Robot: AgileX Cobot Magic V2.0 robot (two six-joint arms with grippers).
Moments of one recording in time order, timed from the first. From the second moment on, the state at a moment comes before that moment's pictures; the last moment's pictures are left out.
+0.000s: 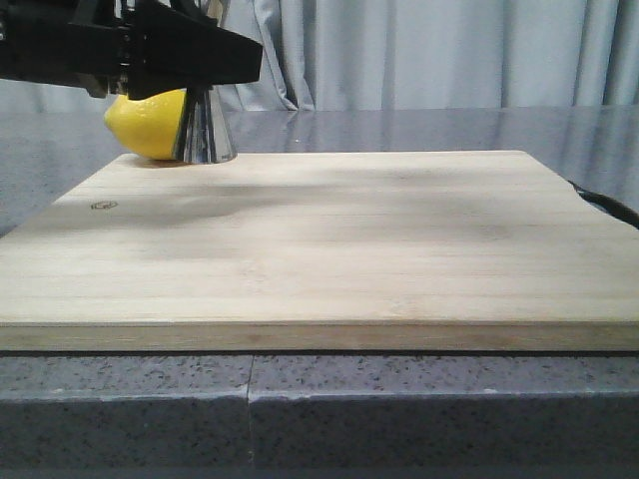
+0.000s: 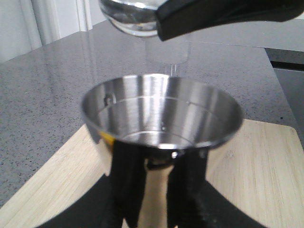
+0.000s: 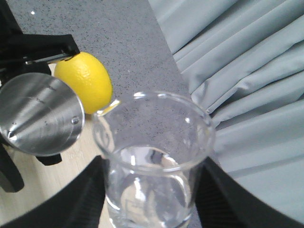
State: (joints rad) left arm -0.23 1.66 -0.91 -1.77 1.15 2.26; right arm 0.78 1.41 -1.26 -0.66 0.37 -0.17
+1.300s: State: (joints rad) left arm -0.23 1.66 -0.91 -1.77 1.15 2.26; right arm 0.79 1.43 -1.26 -0.94 0.33 -0.22
